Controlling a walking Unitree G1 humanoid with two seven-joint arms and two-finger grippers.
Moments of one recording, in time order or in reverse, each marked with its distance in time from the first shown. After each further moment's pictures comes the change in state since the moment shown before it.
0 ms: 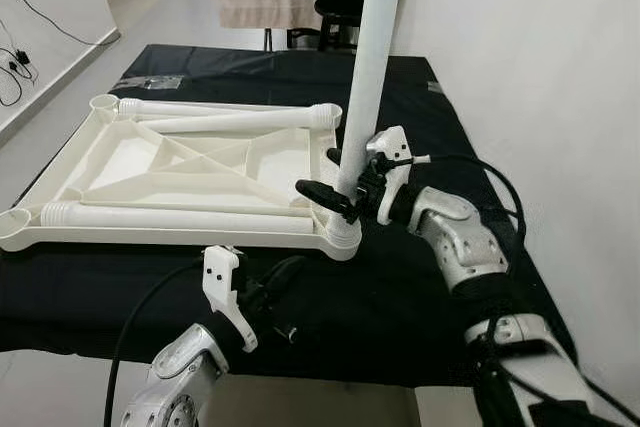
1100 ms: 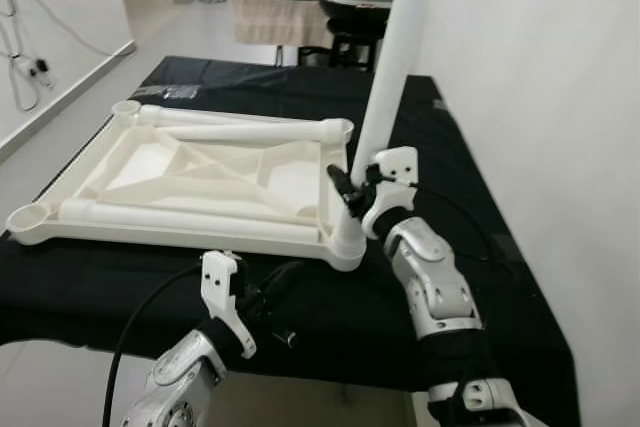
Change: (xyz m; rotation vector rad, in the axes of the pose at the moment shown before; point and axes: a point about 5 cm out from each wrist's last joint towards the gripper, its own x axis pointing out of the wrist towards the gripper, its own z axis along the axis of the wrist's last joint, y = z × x) left arm -0.003 -0.001 -0.003 -0.012 0.005 0.008; right arm 0.013 0.024 -0.029 0.065 -0.014 -0.662
